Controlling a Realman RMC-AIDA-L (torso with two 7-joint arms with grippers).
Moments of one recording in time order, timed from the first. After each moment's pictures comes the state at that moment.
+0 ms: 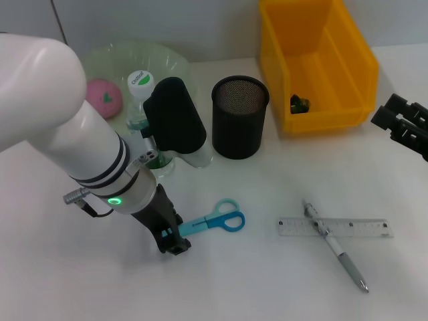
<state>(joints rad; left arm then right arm) -0.80 -2.08 1.81 1.02 2.43 1.28 -2.35 0.33 2.06 -0.22 -0.50 -1.83 -1.78 1.34</state>
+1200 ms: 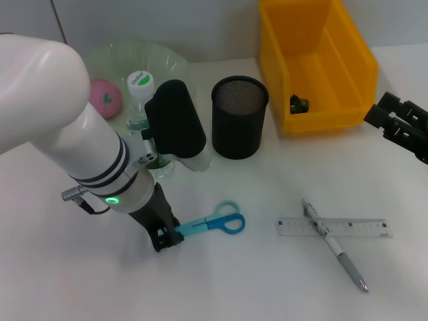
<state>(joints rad) -0.81 -2.08 1.82 0.99 2.46 1.28 -2.31 0.34 2.07 -0.22 -0.50 -1.83 -1.78 1.34</state>
